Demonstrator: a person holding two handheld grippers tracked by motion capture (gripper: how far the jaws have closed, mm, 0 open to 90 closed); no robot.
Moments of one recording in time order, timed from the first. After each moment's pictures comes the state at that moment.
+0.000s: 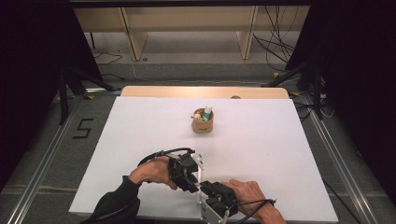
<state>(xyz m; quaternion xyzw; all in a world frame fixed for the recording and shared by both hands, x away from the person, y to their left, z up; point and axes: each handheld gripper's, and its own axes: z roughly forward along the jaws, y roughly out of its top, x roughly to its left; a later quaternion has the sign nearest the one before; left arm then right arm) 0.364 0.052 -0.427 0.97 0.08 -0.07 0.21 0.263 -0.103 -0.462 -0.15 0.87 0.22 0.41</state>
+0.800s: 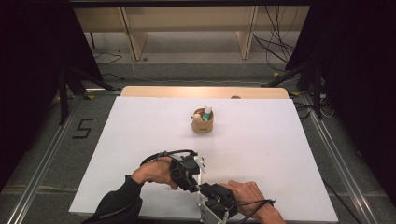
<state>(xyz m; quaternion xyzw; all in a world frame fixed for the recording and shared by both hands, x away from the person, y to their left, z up) 0.363 0.047 -0.432 0.98 0.05 -0.07 0.19 0.261 -0.101 -0.466 -0.16 0.88 0.22 0.40</state>
